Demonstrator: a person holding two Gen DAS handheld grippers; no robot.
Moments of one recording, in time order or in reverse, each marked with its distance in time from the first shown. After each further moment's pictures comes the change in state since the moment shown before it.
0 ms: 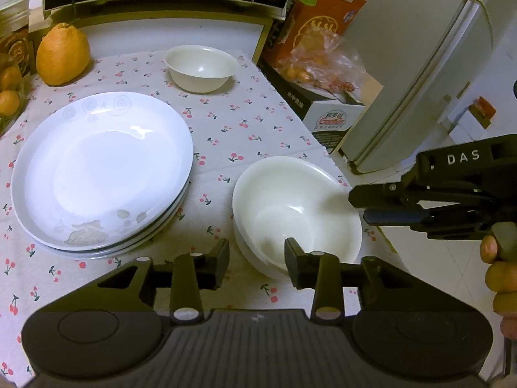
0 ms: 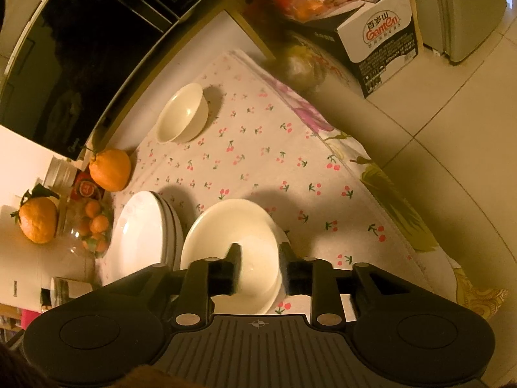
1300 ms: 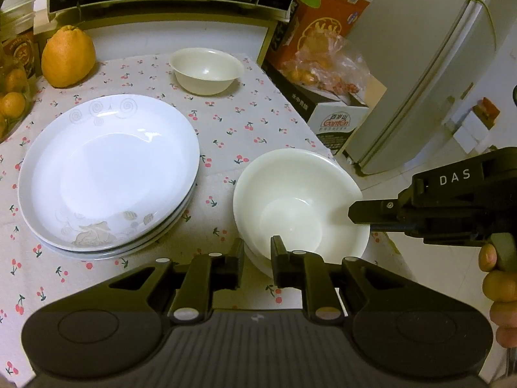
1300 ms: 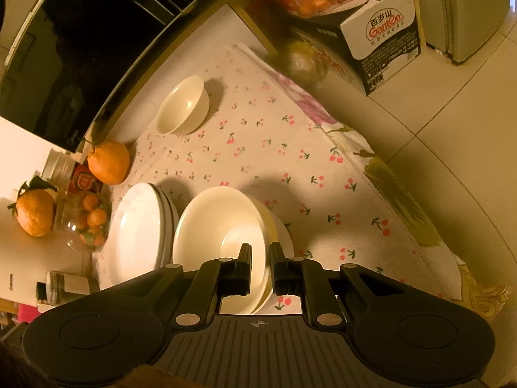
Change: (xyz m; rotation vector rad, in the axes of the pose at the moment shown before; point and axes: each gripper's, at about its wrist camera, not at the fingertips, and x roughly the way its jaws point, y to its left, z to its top) left arm -0.003 0.000 0.000 -0.004 -0.003 0.020; right arm 0.007 0.001 -0.006 -0.017 0.010 -0.006
